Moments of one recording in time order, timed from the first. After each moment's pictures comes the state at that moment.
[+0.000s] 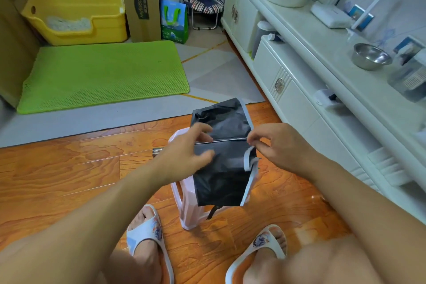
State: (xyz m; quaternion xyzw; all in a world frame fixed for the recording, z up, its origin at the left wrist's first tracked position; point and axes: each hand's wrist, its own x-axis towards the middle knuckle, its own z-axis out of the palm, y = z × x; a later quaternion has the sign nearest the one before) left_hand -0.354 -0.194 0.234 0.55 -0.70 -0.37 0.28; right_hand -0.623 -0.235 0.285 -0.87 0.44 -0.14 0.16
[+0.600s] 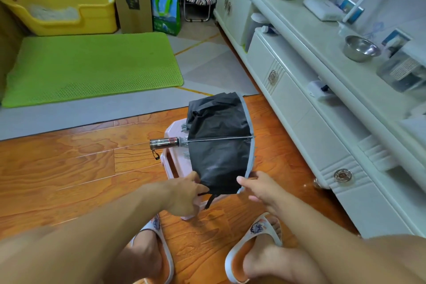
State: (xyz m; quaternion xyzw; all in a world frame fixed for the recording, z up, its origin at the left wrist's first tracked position) left_hand -0.360 -0.143 0.183 0.47 -0.78 -0.36 -0.19; right_hand -0.612 -0.154 0.166 -0.36 0.74 -0.11 0.56
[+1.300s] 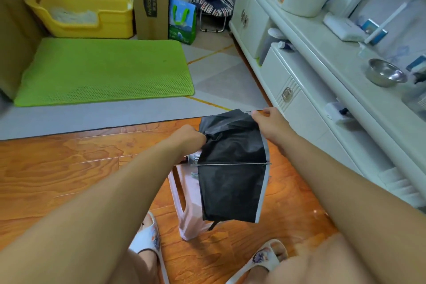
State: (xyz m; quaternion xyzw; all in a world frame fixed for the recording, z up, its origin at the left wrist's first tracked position) left_hand -0.341 -0.262 0.233 0.71 -0.47 -0.49 0.17; right_hand -0.562 -0.319 0.265 -0.54 0.71 -0.22 0.39
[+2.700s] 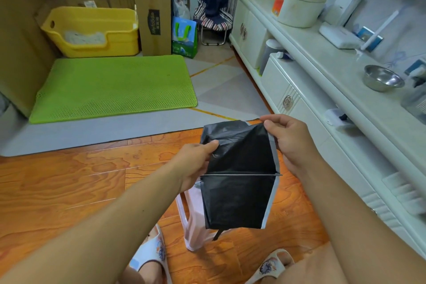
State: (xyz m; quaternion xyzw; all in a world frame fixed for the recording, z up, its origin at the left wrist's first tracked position) left_hand -0.363 -0.227 0.247 0.57 -0.29 -0.67 0.38; right_hand -0.583 -0.276 0.295 -0.52 0.61 -0.41 0.43
